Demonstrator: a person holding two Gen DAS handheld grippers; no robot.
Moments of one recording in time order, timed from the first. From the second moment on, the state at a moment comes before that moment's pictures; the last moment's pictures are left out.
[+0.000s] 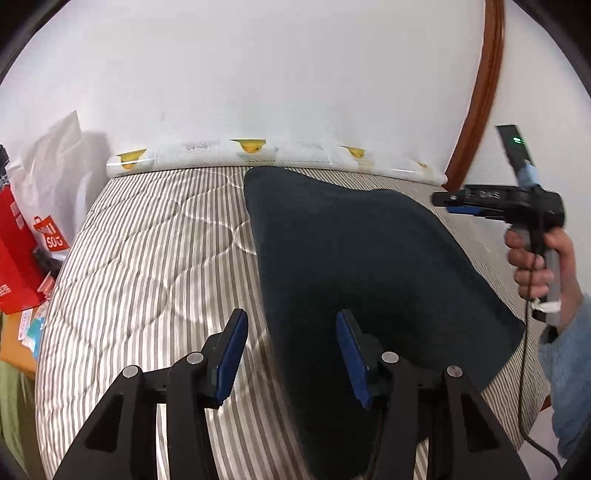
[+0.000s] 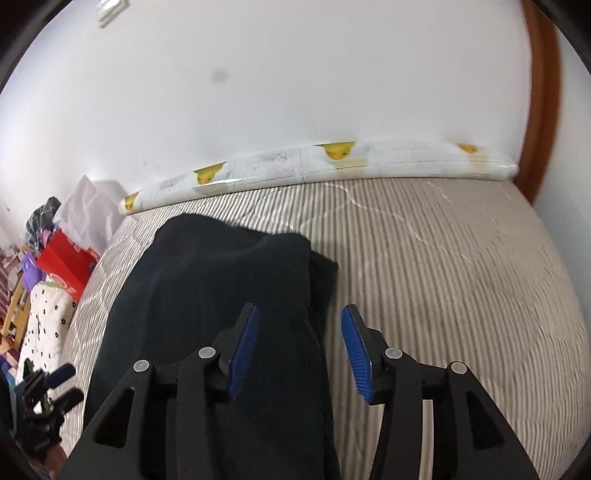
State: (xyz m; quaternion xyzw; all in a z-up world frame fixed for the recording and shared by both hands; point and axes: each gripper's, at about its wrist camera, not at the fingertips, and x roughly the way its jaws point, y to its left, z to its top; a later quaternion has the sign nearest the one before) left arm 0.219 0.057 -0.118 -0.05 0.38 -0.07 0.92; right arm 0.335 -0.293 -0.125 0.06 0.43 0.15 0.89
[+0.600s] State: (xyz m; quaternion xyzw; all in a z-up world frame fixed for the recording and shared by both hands) left arm 0.236 0.052 -0.143 -0.05 0.40 -0.14 0.91; right arm 0.399 -0.304 -0.142 0.13 0.38 0.19 0.90
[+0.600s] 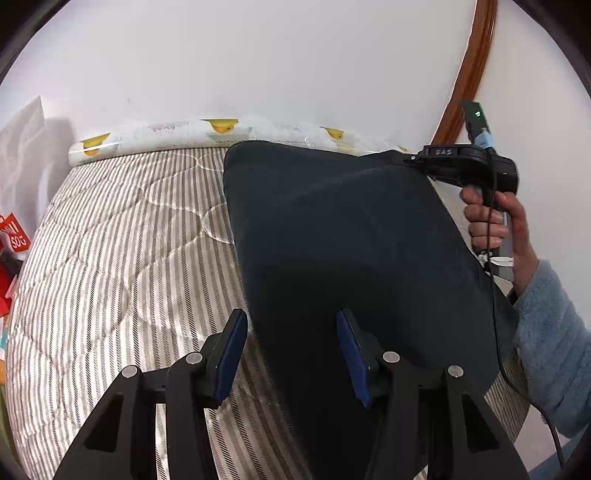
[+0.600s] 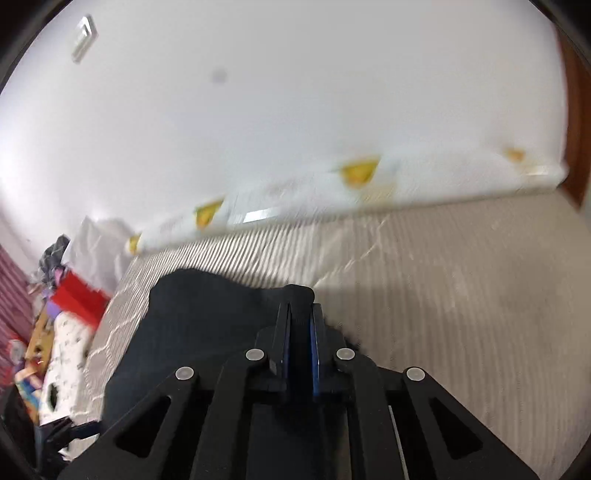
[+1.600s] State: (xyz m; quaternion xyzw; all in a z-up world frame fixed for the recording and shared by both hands) left arm 0.157 0.021 -0.115 -0.05 0.40 -0.07 0.91; right arm 0.185 -0.333 -0.157 0.06 0.40 0.11 0.91
